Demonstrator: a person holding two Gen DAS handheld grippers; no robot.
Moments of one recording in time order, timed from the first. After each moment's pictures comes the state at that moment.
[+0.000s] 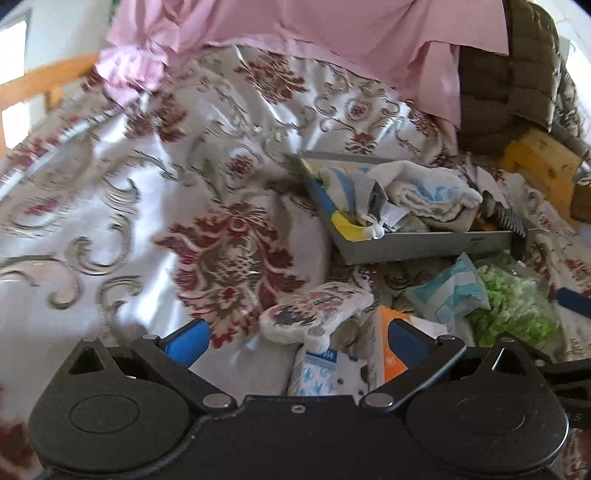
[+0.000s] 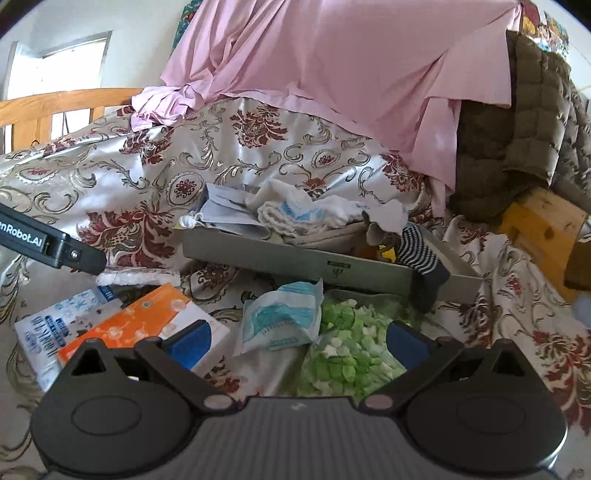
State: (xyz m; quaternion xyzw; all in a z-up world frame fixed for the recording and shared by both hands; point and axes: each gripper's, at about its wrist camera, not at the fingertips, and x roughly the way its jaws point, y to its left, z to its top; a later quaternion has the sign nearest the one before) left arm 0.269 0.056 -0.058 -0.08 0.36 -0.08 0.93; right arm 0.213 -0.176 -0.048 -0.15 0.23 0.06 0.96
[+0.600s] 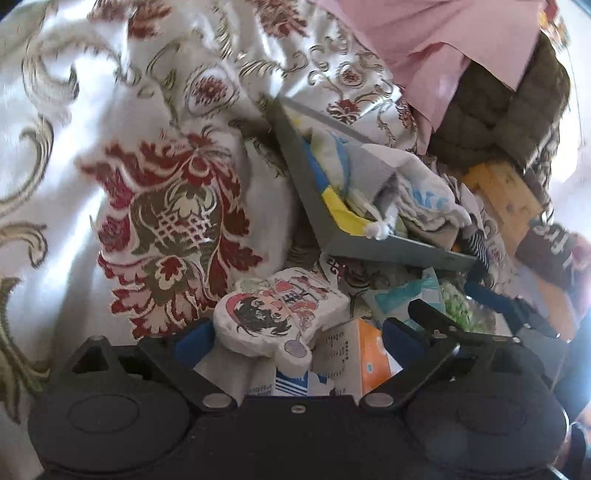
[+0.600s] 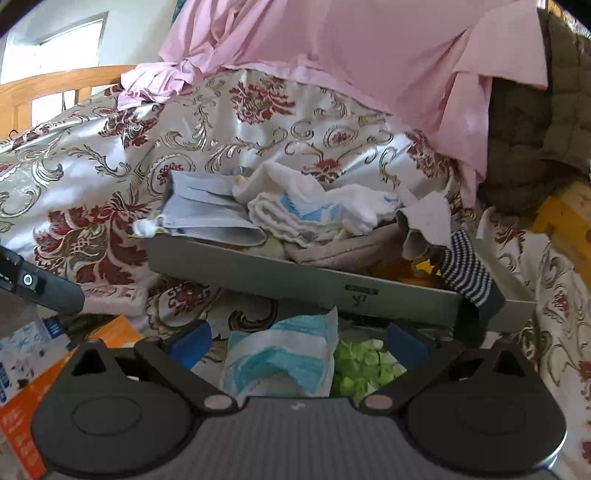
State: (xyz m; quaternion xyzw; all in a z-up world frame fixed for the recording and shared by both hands) left arm 0.329 0.089 -0.103 -0.25 0.42 -0.19 0.85; right arm 0.303 -0.169 -0.063 -0.15 0.28 0.08 0.94
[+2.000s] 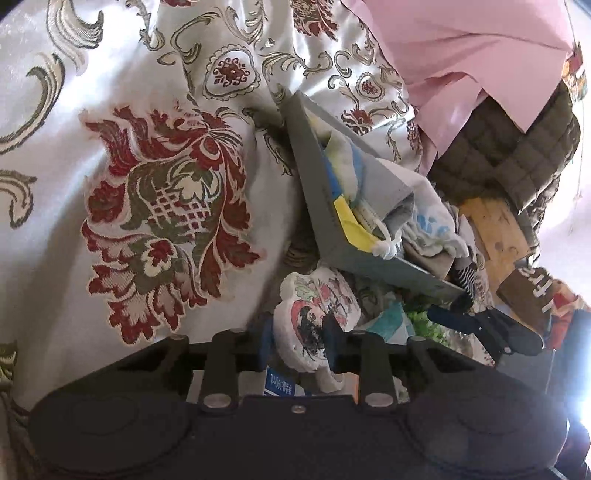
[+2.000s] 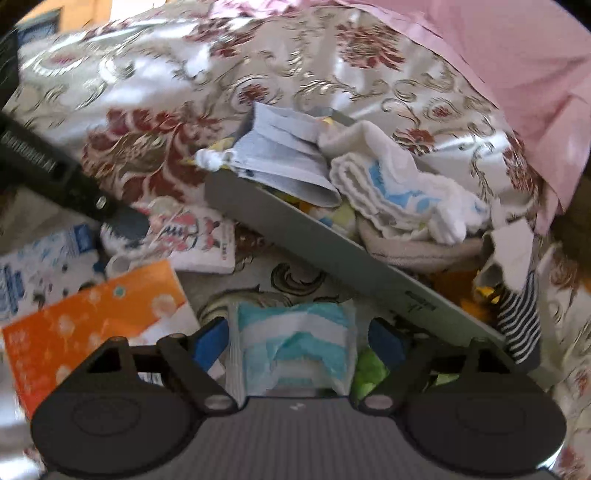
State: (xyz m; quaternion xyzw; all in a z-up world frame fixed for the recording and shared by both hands) left arm 0.338 0.094 -0.117 -0.33 0.42 -0.19 0.82; right arm 0.316 -0.140 -0.060 -0.31 0.38 0.18 0.85
